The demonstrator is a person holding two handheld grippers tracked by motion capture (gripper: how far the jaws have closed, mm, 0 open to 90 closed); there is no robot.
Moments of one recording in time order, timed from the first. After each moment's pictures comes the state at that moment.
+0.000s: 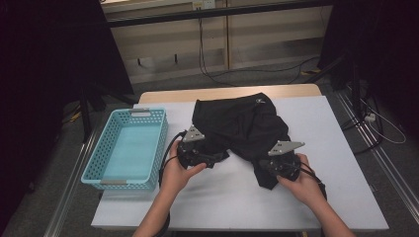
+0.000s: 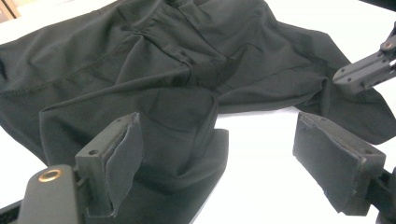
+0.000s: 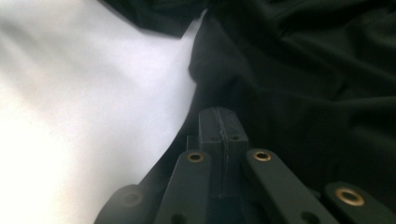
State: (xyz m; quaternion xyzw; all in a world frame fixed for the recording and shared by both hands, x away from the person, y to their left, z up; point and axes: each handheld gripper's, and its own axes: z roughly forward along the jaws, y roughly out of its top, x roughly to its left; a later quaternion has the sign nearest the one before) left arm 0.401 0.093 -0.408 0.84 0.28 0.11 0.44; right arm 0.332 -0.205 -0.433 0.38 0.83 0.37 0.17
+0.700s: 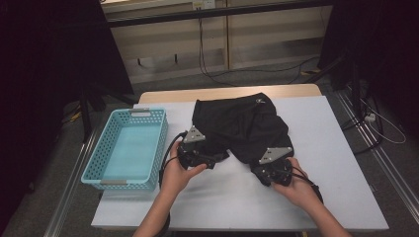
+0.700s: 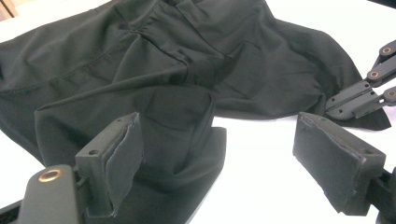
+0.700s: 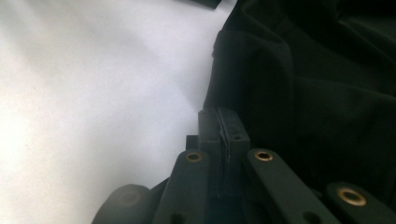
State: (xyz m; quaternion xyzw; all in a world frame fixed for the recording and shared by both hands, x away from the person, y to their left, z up) left arm 0.400 0.094 -0.408 0.85 0.28 0.11 0.44; right arm 0.330 -0.187 -0.448 0.34 0.87 0.33 0.15
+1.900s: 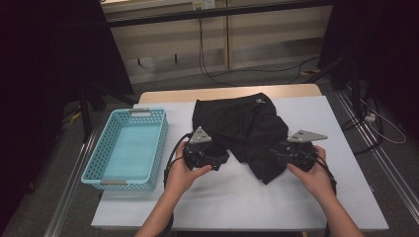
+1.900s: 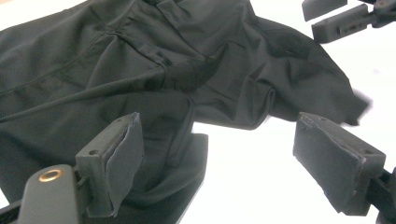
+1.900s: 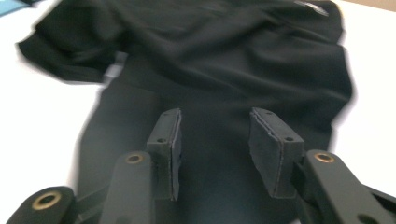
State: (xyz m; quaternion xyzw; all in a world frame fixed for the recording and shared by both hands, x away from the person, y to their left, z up) left arm 0.398 0.077 -0.412 0.85 0.26 0.09 0.45; right arm 0.344 -0.250 -0.429 0.47 0.75 0.40 0.22
